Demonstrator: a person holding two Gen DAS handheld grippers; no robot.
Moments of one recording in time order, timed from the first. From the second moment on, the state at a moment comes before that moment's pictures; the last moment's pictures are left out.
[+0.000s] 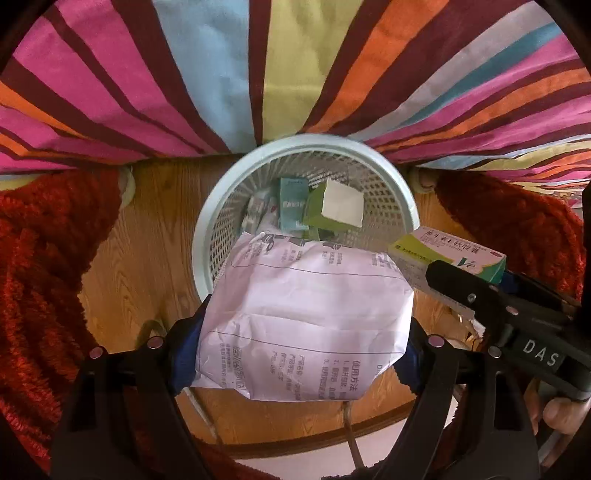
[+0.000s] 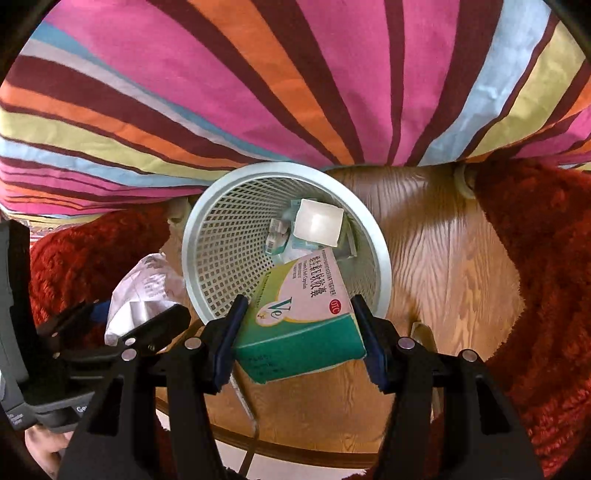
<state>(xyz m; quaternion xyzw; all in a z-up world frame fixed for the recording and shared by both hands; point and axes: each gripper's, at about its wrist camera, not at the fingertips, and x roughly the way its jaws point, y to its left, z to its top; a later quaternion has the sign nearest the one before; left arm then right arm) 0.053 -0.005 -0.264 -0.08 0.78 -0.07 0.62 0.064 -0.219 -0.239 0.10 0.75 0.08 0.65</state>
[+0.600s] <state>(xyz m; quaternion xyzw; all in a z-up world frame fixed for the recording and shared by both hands) 0.048 -0.026 -0.275 -0.02 0.81 -0.09 0.58 0.064 -0.208 -0.264 0.12 0.78 0.10 0.60</state>
